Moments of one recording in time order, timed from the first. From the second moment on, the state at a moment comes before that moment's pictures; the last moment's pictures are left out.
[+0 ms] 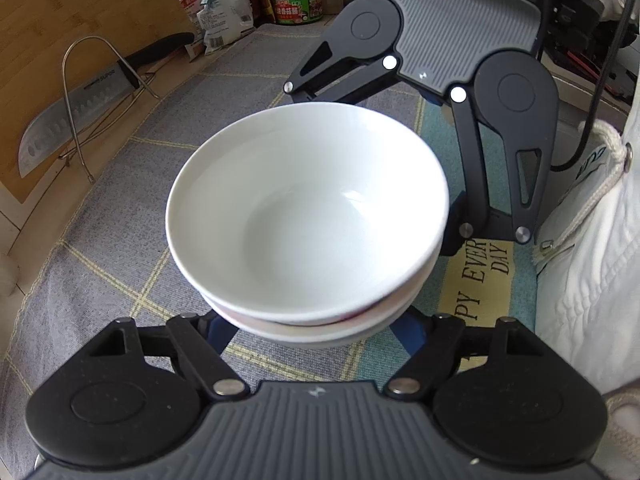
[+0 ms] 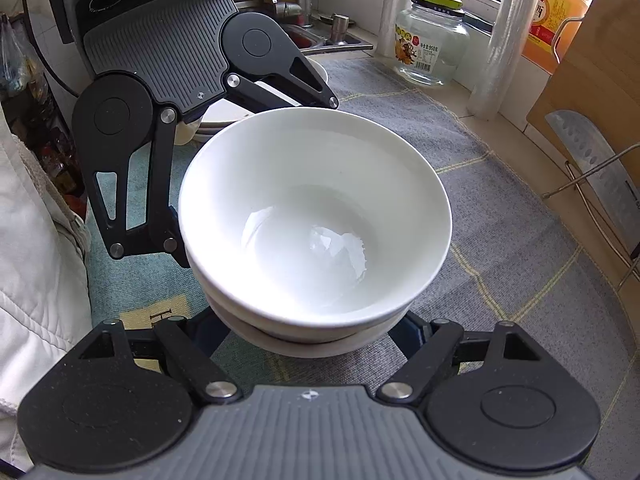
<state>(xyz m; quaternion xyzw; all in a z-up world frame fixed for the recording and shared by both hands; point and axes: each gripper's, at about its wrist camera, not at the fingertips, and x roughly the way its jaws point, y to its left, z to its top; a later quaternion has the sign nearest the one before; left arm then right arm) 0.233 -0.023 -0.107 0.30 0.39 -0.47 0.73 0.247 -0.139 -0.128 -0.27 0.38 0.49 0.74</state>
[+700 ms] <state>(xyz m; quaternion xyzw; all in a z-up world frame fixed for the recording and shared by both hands) 0.187 0.028 -0.065 0.28 0.39 -0.41 0.77 0.223 -0.086 -0.088 -0.31 0.34 0.54 0.70</state>
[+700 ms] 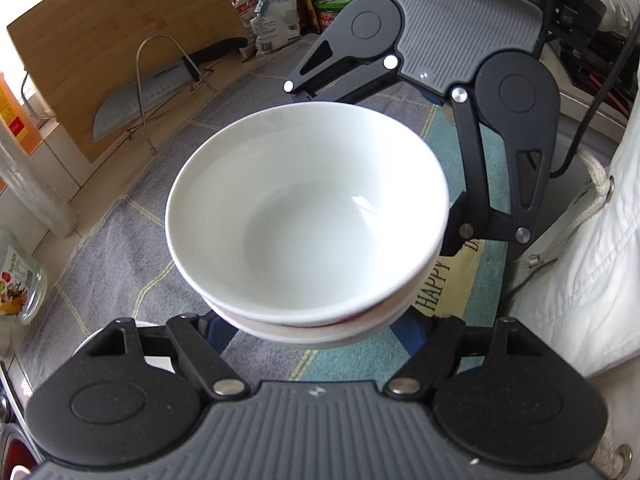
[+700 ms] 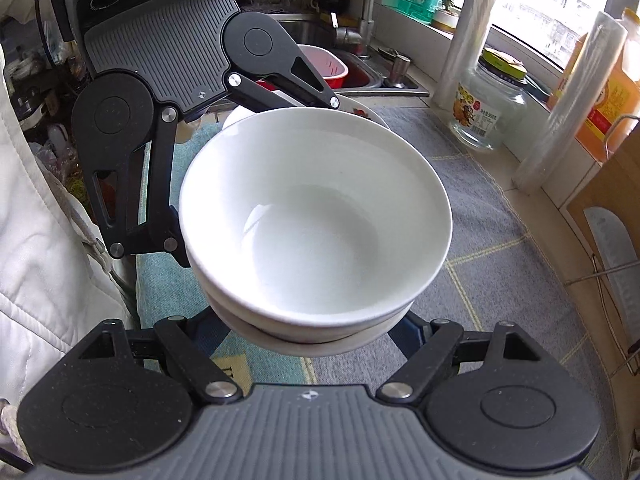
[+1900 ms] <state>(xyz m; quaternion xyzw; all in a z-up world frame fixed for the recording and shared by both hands) 0.186 0.159 -0.063 0.26 0.41 -0.30 0.82 0.262 0.063 -0.099 -0.36 0.29 0.60 0.65</state>
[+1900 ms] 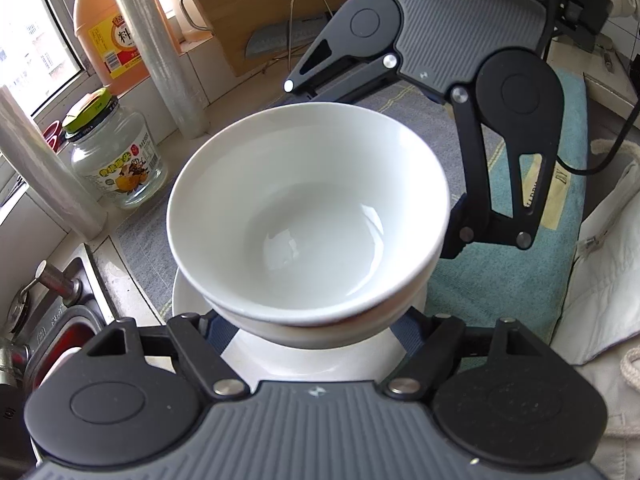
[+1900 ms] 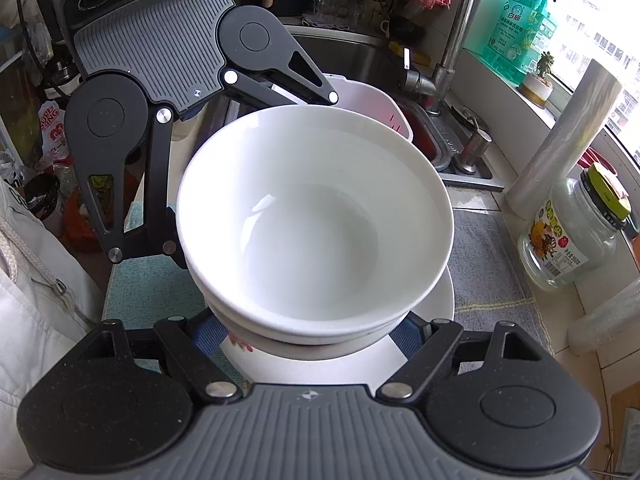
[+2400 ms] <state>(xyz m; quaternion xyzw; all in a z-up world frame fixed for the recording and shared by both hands) 0.205 0.168 -0.078 0.28 0.41 -0.29 0.82 0.280 0.078 -0.118 -0.36 0.30 0.59 0.66</state>
